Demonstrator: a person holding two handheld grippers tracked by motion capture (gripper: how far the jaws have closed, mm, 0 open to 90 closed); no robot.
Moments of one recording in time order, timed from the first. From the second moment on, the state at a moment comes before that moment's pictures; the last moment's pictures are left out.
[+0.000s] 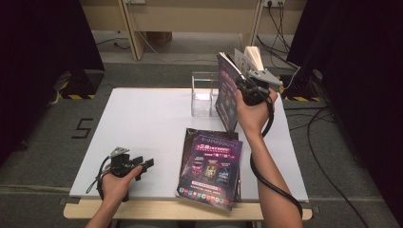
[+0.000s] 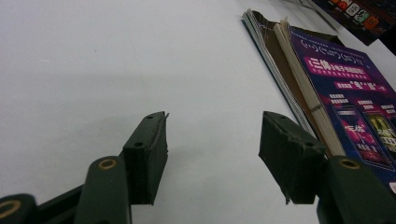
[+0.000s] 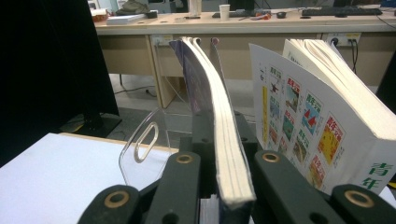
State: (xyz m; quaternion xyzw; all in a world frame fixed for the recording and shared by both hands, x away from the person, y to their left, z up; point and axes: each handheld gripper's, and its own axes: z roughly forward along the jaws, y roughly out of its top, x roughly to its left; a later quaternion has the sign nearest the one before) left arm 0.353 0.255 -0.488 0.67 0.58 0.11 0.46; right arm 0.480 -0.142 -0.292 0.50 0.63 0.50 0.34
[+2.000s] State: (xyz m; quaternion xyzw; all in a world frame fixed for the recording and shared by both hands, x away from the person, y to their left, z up) left arm 0.350 0.259 -0.487 0.67 0.57 0.11 0.46; right arm 0.510 -0.130 -0.290 0.51 0.60 0.51 0.35
